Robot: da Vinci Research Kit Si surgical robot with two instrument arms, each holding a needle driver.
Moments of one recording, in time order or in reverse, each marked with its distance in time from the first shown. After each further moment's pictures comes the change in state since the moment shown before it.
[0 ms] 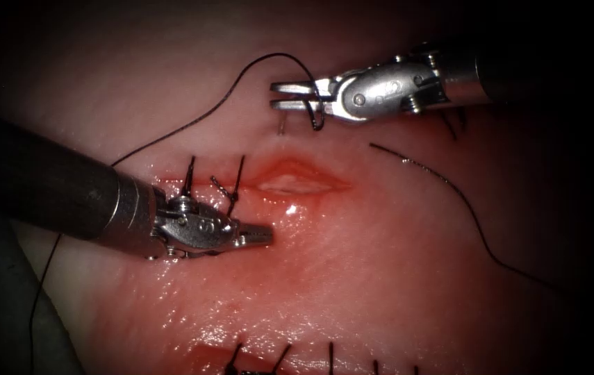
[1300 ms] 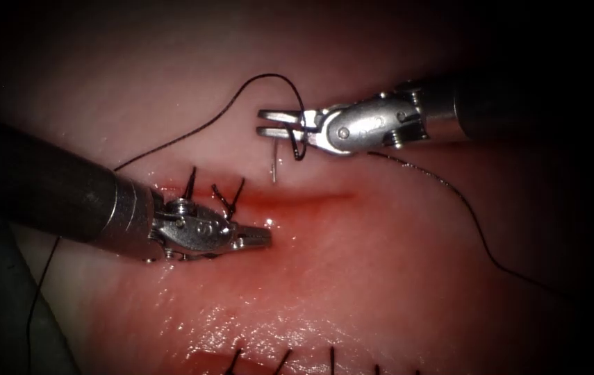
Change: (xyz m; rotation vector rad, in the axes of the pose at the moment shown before) right arm -0.002 -0.008 0.000 0.157 -0.076 0.117; left arm 0.000 0.000 0.000 -0.003 0.000 -0.005
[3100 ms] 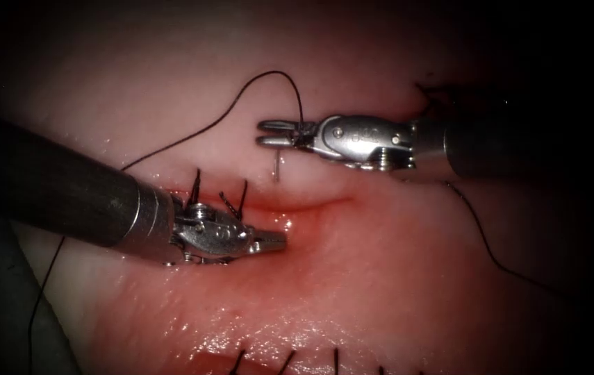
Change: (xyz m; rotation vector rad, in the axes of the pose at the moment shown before) right arm -0.003 0.003 0.001 0.067 -0.038 0.379; left arm 0.000 0.001 0.003 -0.024 -0.006 0.006
